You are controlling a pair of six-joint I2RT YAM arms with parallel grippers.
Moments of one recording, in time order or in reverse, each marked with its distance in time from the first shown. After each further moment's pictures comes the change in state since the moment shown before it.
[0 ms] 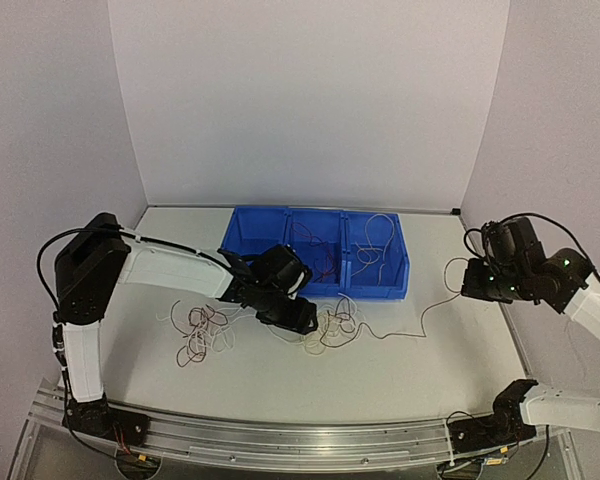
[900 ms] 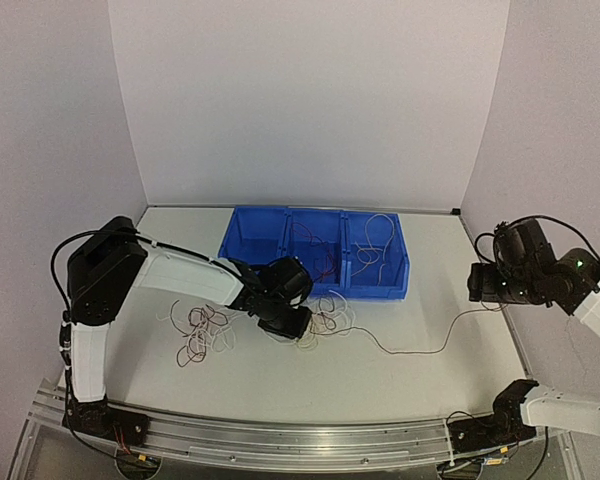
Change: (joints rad) left arm -0.021 0.078 0.017 -0.011 -0.047 -0.030; right arm 0.000 -0.041 0.036 -0.145 0.158 -0.107
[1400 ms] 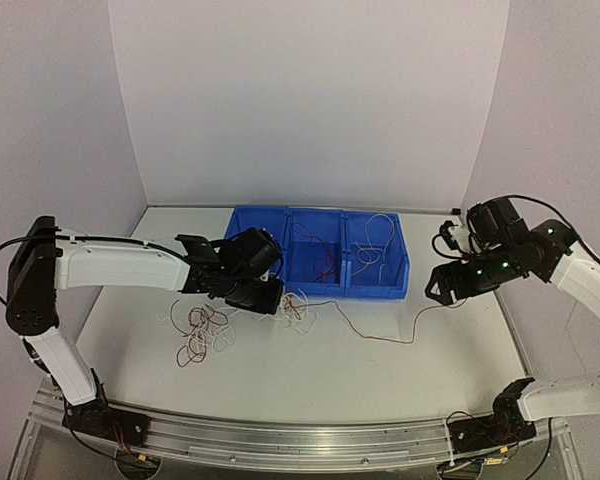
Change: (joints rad) left arm 0.001 -0.319 -0.103 -0.143 -0.224 -0.041; right arm -0.002 0.217 0.131 0.001 -0.392 -0.271
